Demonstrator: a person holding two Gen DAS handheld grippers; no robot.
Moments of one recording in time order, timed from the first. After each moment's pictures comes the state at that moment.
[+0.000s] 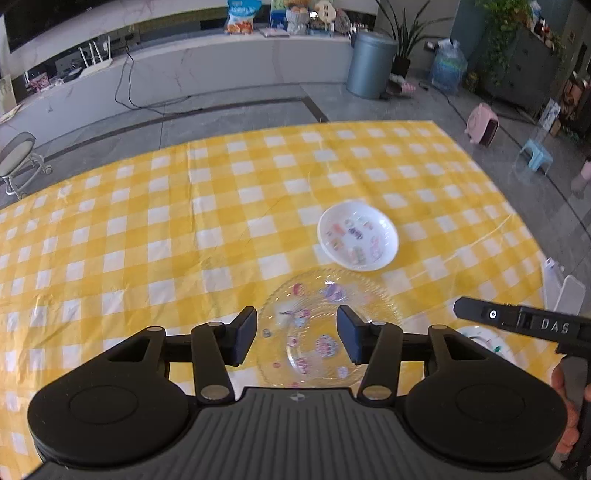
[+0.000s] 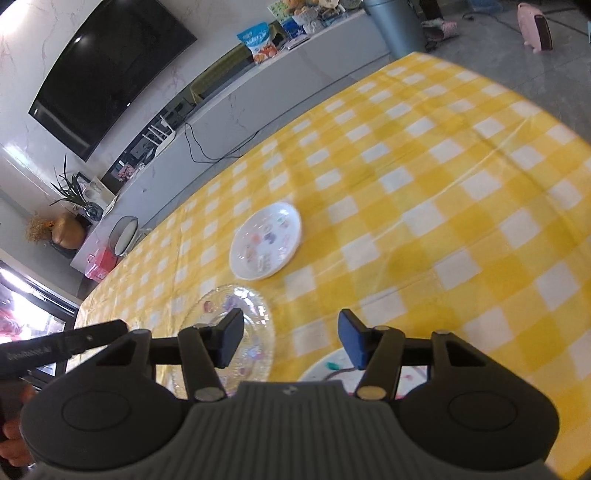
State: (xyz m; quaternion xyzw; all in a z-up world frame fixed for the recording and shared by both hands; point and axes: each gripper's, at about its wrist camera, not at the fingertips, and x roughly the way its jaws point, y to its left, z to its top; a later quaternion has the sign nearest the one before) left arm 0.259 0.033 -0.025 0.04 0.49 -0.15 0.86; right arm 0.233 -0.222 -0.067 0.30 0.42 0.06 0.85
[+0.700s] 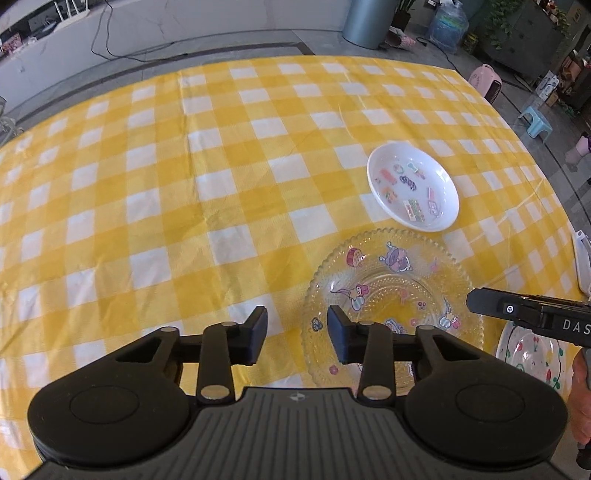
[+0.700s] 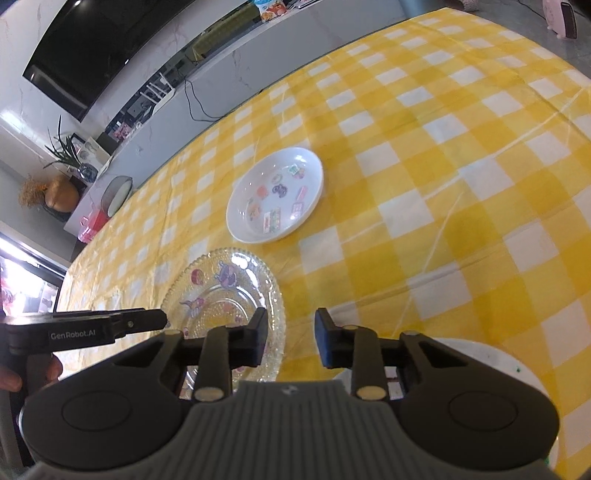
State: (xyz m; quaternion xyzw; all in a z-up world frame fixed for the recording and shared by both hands) left arm 0.310 0.067 -0.098 0.03 0.56 -0.18 0.81; right arm 0.270 -0.185 -0.109 0.27 0.47 0.08 0.84
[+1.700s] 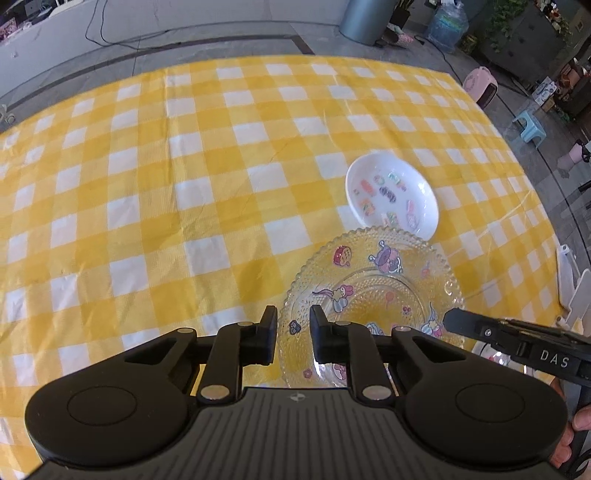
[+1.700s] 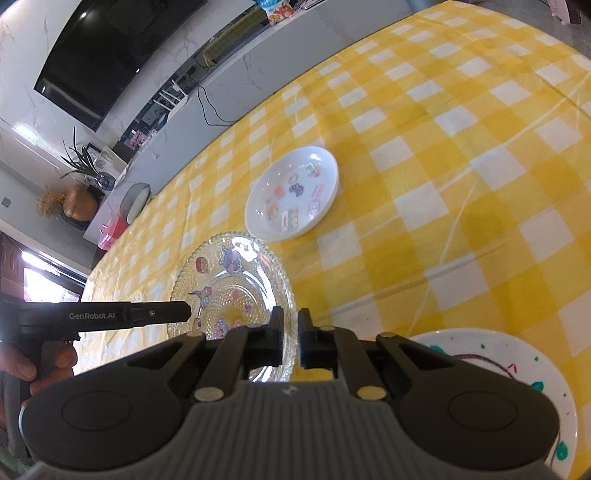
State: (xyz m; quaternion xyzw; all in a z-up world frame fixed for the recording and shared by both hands) left arm 0.320 0.053 -0.082 0.01 0.57 -0.19 0.80; right arm 0.260 -0.193 -0.108 0.30 0.46 0.10 0.83
